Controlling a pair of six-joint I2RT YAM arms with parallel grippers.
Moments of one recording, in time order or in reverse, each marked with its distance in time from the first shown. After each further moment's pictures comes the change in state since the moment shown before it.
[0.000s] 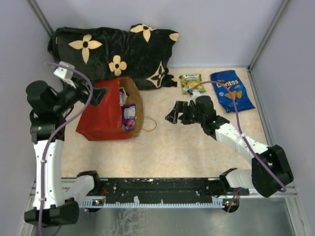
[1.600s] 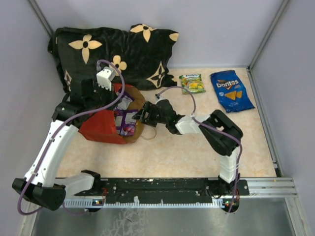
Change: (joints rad) left arm -0.495 0.181 0.087 -0.349 -0.457 0.117; right arm 0.283 0.618 0.248 0.482 0.100 0.486
